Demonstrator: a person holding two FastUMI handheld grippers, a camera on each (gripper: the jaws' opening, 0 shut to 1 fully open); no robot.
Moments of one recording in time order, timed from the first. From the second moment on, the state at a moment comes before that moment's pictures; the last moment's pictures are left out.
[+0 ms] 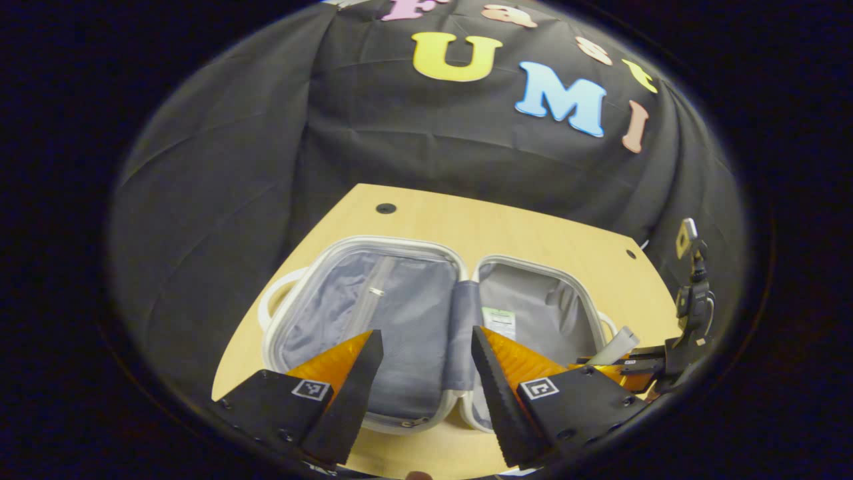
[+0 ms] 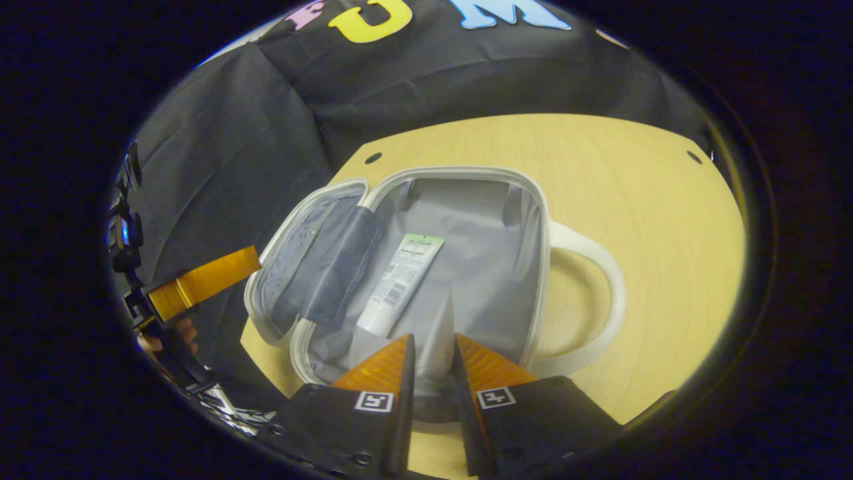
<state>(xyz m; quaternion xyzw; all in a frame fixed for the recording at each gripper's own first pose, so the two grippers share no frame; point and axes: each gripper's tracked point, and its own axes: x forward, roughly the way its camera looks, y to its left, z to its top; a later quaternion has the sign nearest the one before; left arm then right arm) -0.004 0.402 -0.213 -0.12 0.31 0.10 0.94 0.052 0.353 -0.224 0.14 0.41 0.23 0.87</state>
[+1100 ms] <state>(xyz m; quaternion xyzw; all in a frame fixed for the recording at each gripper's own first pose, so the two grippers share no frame) -0.001 0.669 -0.292 -0.26 0.33 0.20 0.88 0.061 0.233 -0.118 0.06 0.23 0.05 0.97</state>
